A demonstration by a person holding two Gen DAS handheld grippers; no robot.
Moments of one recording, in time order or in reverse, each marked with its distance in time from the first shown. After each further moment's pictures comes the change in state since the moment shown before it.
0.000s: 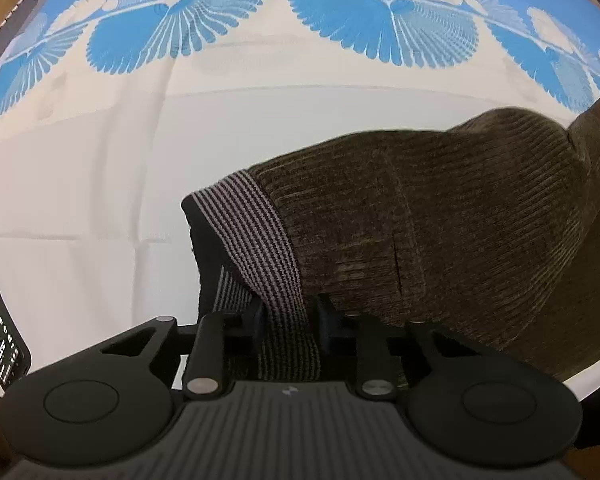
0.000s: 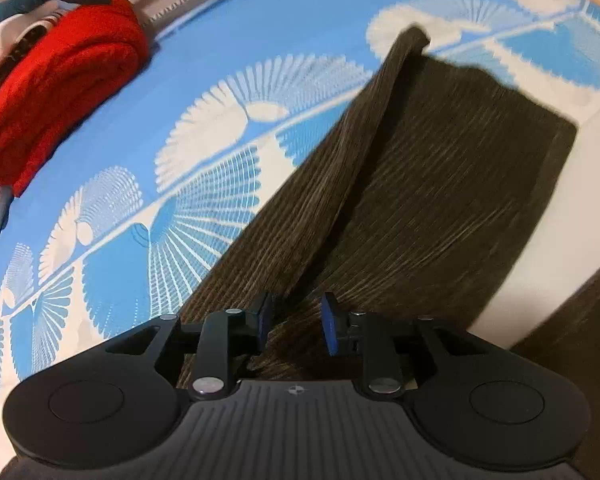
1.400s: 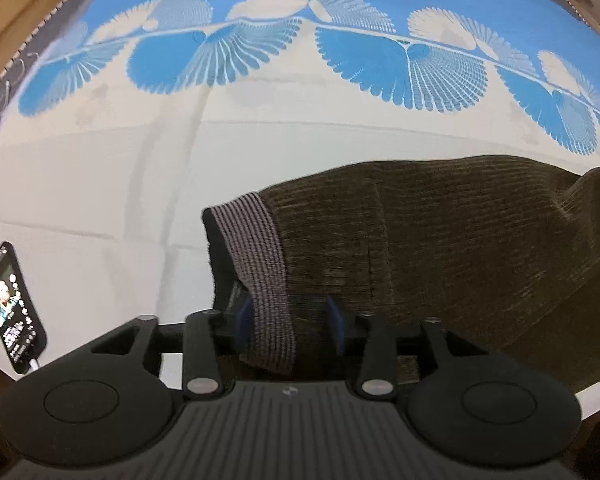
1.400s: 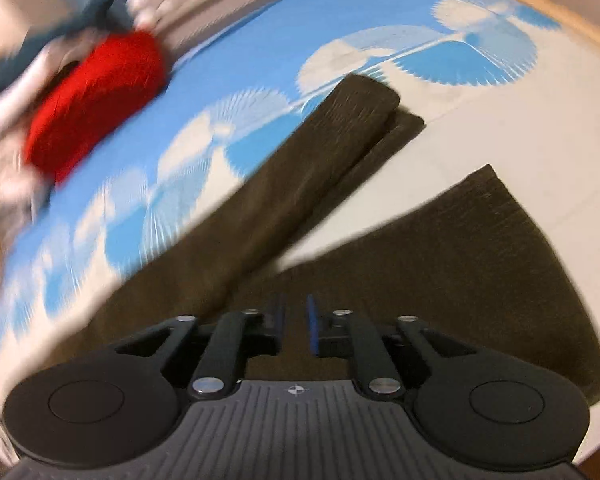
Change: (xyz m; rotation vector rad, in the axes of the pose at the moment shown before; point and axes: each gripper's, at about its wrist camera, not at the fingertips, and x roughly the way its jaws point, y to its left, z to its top) left arm -0.034 0.000 -0.009 -0.079 -0.074 0.032; right arm -0.145 -0.155 -0.039 0.027 -0.099 0.148
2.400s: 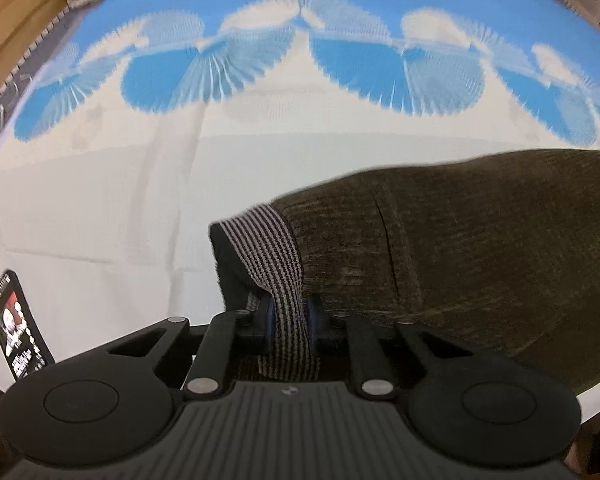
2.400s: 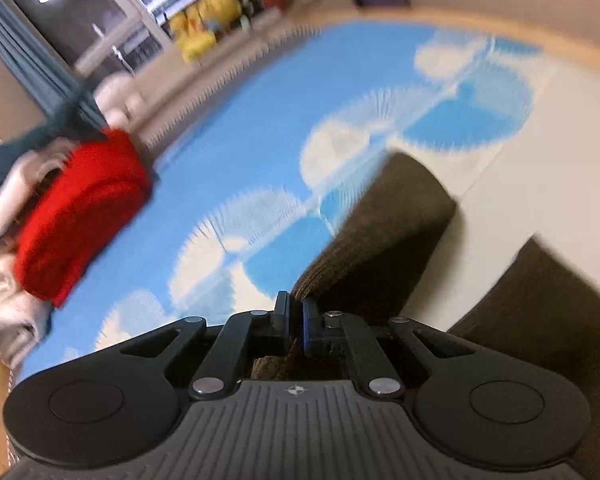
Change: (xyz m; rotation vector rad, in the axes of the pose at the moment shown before) left arm -0.004 0.005 0.003 0.052 -0.065 0.020; right arm -0.022 0.055 0.030 0.119 -0.233 -0.065
